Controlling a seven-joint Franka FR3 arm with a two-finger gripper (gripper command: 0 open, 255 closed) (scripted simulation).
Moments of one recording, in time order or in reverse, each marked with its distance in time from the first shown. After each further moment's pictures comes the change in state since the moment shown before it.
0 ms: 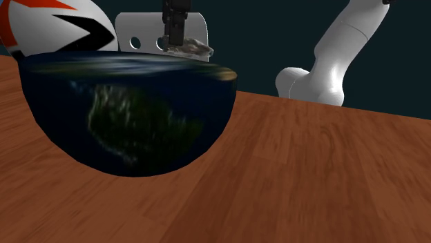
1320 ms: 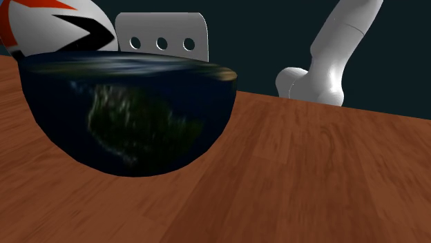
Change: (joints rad) arm -0.008 0.127 -0.013 0.392 -0.023 -0.261 0.050
